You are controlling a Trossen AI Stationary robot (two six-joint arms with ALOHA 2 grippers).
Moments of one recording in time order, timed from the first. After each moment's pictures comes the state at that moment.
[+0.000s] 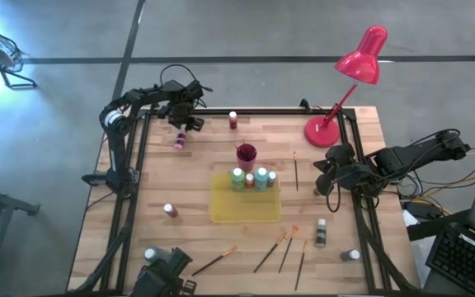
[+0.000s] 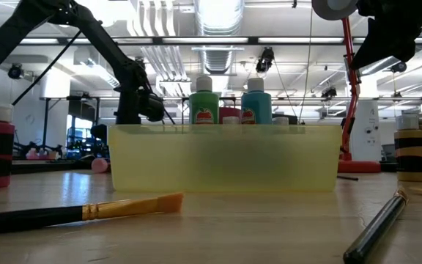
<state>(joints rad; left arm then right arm) 0.93 1.95 1.38 -1.01 -0.07 -0.33 0.33 0.79 0.78 -0.94 0.65 0.86</state>
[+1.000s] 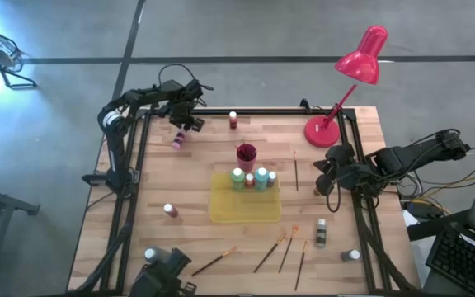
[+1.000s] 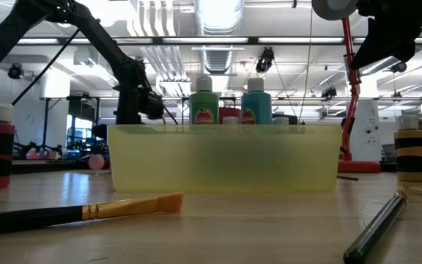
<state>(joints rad) 0.93 1.93 1.37 -0.99 -0.06 -0.26 0.33 0.79 0.78 -0.94 0.65 0.86</state>
